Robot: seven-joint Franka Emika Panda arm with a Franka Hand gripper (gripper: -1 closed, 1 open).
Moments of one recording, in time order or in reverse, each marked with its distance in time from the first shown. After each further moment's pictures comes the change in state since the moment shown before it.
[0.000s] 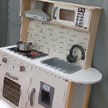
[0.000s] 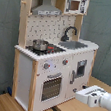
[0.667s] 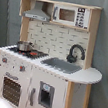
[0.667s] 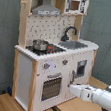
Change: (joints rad) arm -0.122 -0.006 -0.003 0.043 0.000 0.077 0.163
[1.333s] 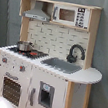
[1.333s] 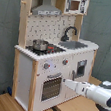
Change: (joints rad) arm -0.108 -0.008 -0.006 0.012 0.000 0.102 0.145
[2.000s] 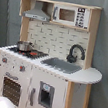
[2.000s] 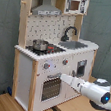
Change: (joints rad) arm -0.112 -0.005 -0.011 0.075 0.000 0.067 0.170
